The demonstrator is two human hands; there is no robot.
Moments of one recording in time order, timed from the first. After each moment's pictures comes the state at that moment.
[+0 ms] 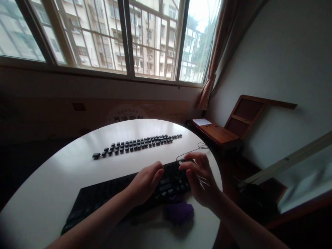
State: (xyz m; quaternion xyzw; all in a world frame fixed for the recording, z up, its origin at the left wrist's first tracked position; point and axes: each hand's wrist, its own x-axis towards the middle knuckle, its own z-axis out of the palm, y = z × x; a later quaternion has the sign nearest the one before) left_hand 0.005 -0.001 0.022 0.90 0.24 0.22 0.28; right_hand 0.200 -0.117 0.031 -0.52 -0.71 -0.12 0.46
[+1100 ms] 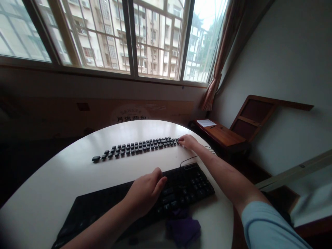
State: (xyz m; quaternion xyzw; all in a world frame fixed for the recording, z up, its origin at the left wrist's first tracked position) left_hand 0.008 0.004 0.022 0.91 0.37 0.10 0.17; right_hand 0.332 0.127 -0.020 -0.70 -0.68 0.03 0.21
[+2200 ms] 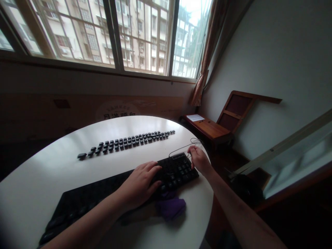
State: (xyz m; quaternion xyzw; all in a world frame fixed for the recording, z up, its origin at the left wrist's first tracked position) left_hand 0.012 0.002 0.000 0.96 0.22 0.14 0.11; right_hand 0.284 -0.066 -0.022 -0.68 -0.41 0.23 0.56
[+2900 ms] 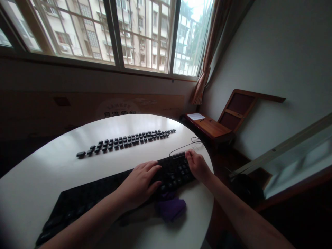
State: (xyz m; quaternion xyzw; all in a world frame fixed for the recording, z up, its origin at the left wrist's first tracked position) left_hand 0.011 0.003 0.000 0.96 0.23 0.15 0.12; right_hand 0.272 -0.079 -0.027 -0.67 -0.58 0.05 0.46
